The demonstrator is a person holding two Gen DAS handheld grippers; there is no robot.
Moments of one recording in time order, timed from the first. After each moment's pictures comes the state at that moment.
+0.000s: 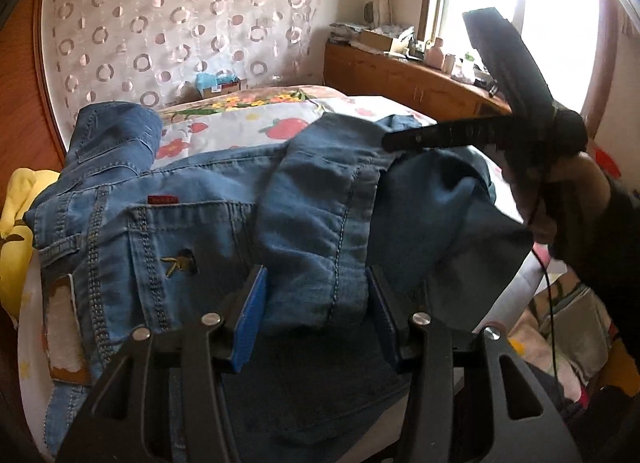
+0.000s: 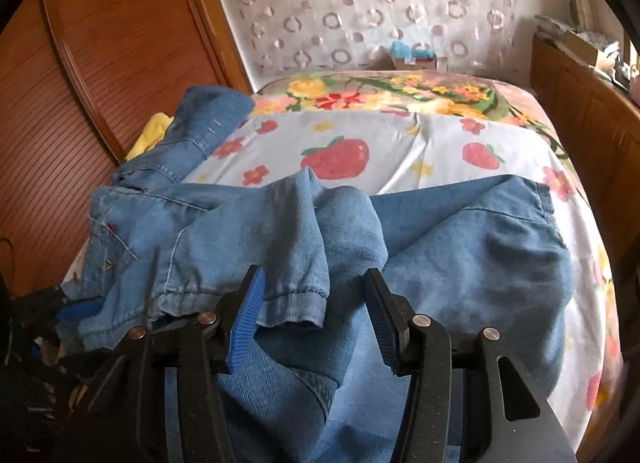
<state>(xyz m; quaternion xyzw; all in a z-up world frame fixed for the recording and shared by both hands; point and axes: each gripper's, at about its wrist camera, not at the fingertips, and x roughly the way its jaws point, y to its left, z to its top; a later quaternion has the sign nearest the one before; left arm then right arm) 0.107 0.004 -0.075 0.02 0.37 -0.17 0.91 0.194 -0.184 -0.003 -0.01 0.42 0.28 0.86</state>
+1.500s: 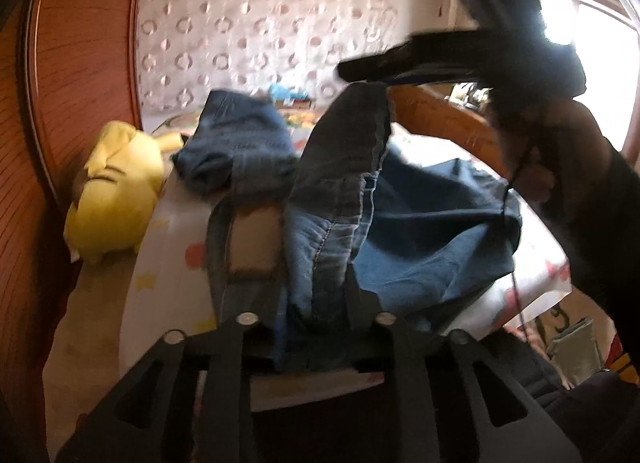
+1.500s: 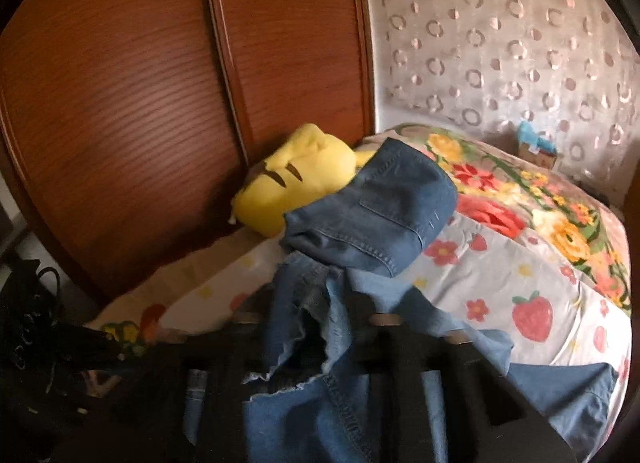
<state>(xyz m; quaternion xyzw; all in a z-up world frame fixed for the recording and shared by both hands) 0.010 0.136 -0.050 -0.05 0.33 -0.07 0.94 0.139 0.035 0.096 -0.11 0.34 0.45 0.82</state>
